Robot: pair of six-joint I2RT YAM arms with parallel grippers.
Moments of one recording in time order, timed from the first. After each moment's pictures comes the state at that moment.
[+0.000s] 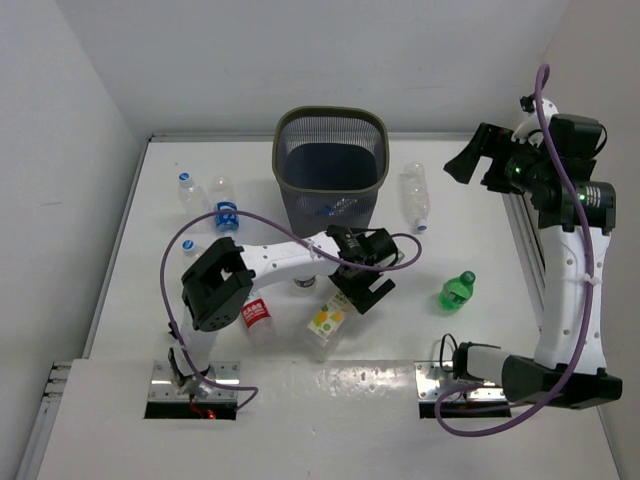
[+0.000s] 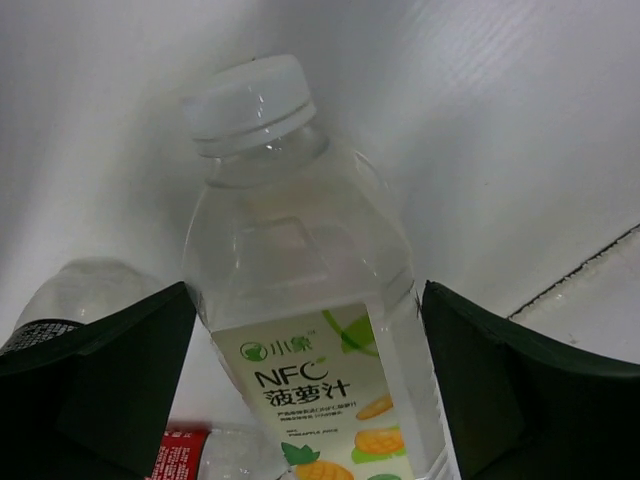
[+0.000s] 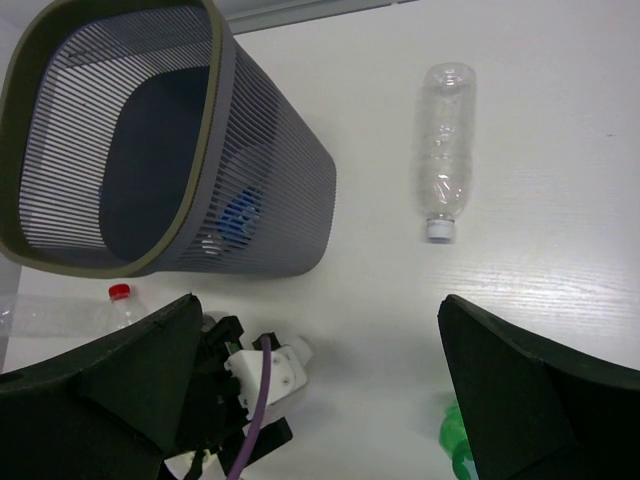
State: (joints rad) left arm -1.06 1.96 1.56 -0.83 -0.04 -0.18; right arm -0.15 1.22 1.61 -0.93 -0.39 0.20
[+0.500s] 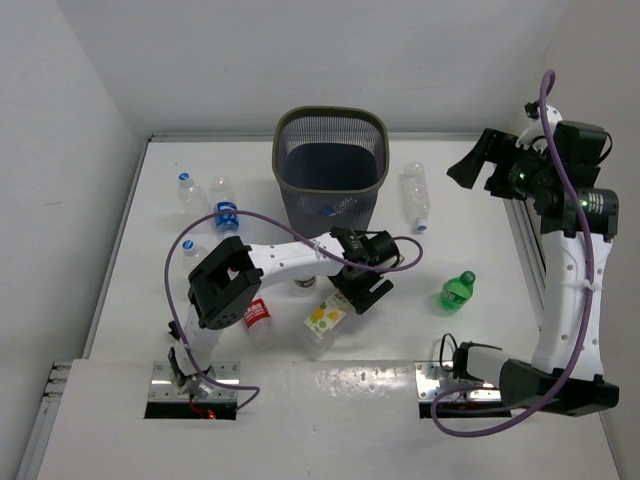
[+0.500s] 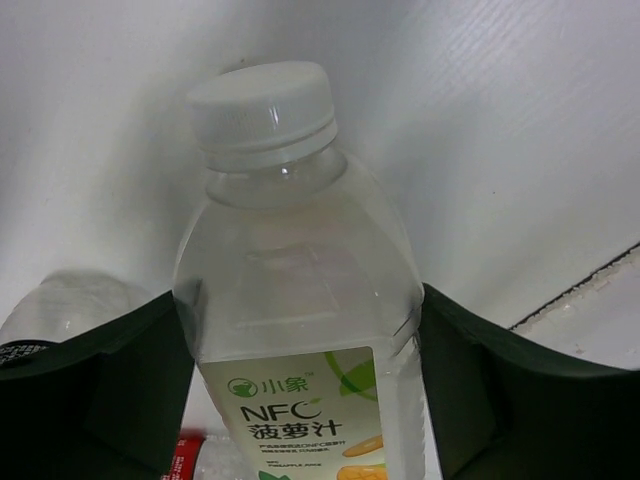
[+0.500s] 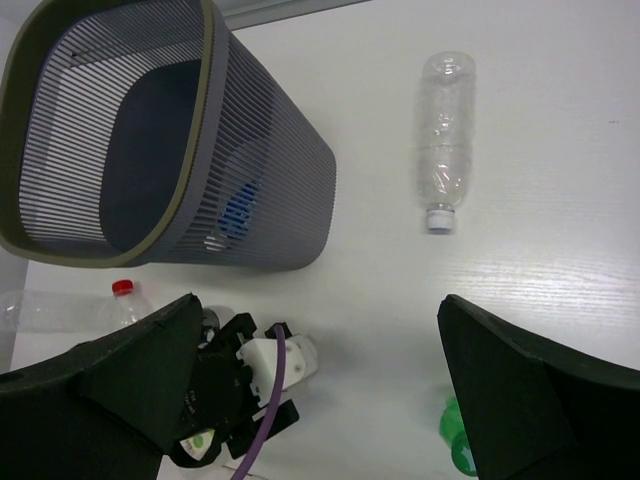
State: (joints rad) left arm -1.06 2.02 1.57 -0.84 -0.03 -0.19; right arm -0.19 1.19 1.57 -0.93 -0.43 0.19
